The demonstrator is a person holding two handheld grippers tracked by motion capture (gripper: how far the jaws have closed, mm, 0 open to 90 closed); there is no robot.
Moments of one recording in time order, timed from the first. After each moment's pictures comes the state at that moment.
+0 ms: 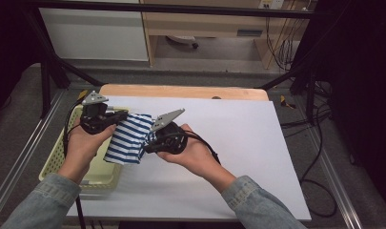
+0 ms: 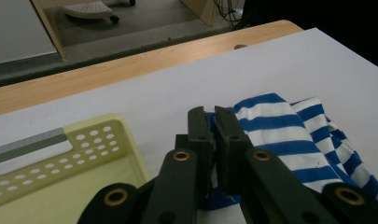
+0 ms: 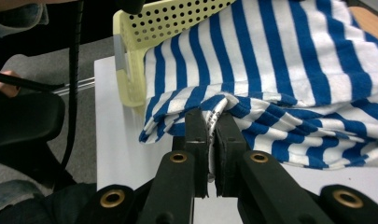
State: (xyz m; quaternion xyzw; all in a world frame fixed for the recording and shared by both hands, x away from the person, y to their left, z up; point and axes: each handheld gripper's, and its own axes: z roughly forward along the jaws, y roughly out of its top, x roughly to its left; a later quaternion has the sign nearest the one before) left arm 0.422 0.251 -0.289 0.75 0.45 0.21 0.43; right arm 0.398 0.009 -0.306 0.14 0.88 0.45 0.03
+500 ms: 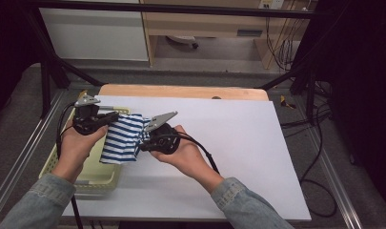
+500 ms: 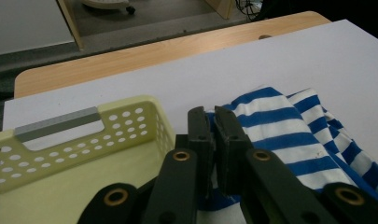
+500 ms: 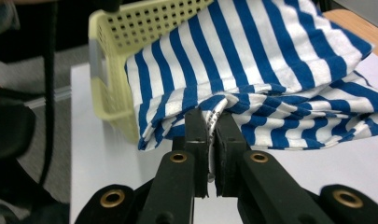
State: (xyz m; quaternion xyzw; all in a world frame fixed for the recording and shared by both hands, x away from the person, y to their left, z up) left arm 0.428 0.276 -0.303 0.75 0.47 0.22 0.41; right arm 0.406 0.028 -0.324 0.16 0.87 0.46 0.05
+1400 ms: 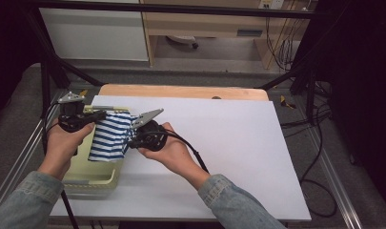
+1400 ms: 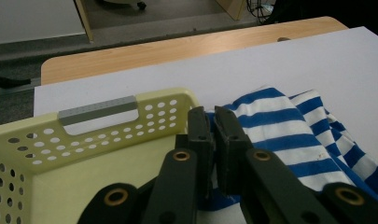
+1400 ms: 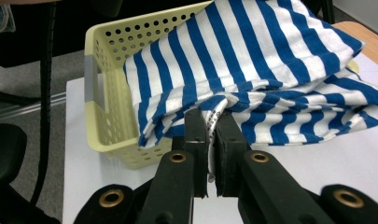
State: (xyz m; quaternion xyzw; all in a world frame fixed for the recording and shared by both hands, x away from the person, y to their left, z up) left arm 0.435 0.311 -0.304 0.73 0.50 0.22 0.41; right arm 0.414 0.060 -0.324 0.16 0.87 0.46 0.05
